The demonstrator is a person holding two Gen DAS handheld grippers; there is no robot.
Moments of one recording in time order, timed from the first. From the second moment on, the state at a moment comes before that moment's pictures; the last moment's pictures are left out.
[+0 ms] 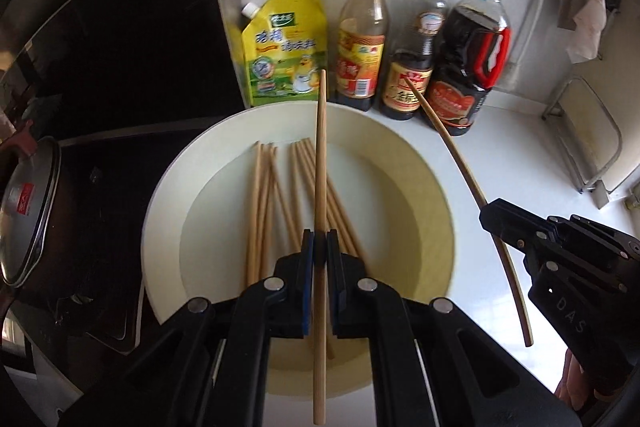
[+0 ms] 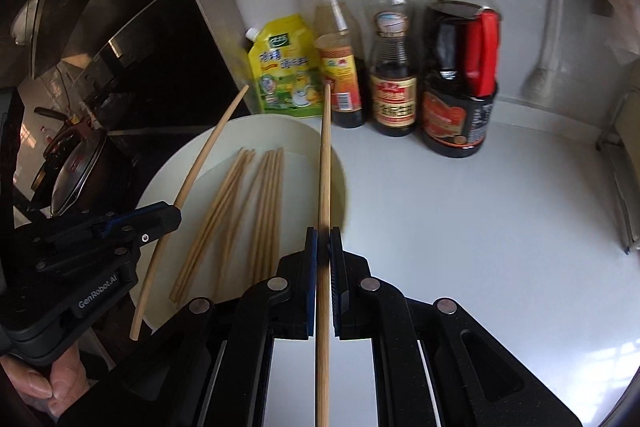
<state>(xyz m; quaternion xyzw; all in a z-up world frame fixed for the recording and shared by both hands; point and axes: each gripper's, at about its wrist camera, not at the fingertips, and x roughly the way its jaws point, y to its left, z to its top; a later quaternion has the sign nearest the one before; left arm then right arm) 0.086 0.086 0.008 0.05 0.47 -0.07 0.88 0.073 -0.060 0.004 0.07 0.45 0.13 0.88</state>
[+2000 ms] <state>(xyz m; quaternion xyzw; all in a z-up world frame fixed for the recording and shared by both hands) 0.088 0.151 -0.009 -0.01 0.47 -0.04 0.88 0.070 -0.015 -0.002 0.06 0.47 0.09 0.87</state>
